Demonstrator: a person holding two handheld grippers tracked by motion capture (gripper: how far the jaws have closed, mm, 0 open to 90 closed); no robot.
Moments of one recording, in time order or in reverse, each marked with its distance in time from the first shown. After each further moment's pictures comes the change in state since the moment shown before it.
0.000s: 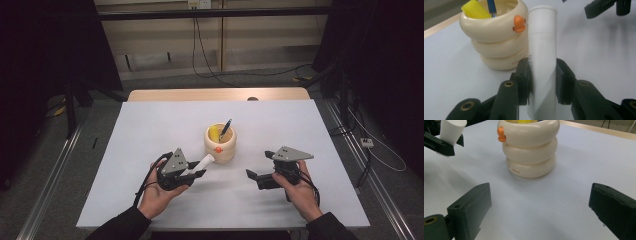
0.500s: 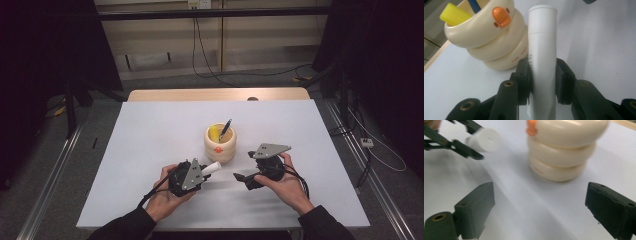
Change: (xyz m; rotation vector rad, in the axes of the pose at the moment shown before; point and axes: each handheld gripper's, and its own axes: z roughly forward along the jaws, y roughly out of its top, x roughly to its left) left arm -0.023 -0.002 0.022 0.125 0.110 0.277; right arm 0.015 0.021 0.029 0.131 0.121 -0.140
